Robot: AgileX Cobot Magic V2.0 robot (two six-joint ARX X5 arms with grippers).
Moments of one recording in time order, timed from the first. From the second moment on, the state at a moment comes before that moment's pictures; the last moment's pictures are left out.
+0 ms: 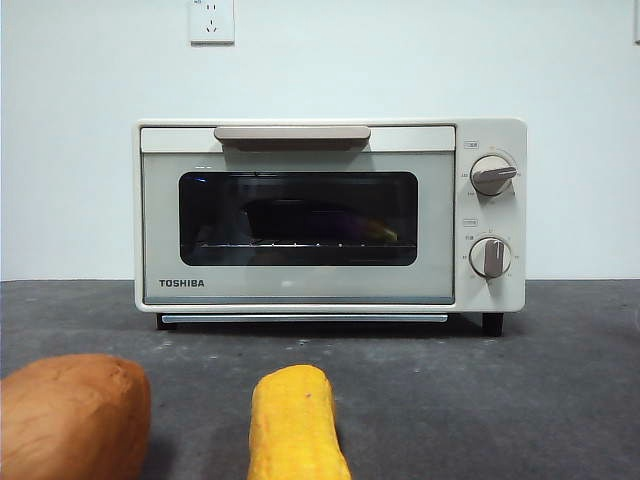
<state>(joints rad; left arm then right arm) 0.02 0.00 0.05 -0.22 0.08 0.04 0.48 0.51 0.61 -0.19 0.20 -0.08</state>
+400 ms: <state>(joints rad) 0.02 0.00 0.05 -0.22 0.08 0.04 0.06 0.13 0.32 -0.20 -0.04 -0.08</state>
